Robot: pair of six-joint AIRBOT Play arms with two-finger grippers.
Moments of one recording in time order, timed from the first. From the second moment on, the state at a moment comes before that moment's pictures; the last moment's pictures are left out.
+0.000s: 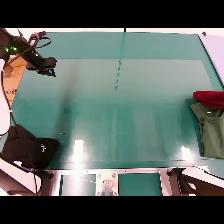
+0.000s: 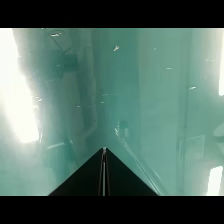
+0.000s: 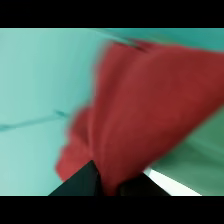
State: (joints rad) left arm 0.04 -1.80 2.04 1.29 -1.67 -1.47; right arm -1.09 -1.22 1.49 -1.22 1.42 1.95
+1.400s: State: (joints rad) left arm -0.01 -1.56 1.86 1.24 -1.58 -1.48; right arm -0.56 -1.19 1.31 -1.56 1.38 1.85
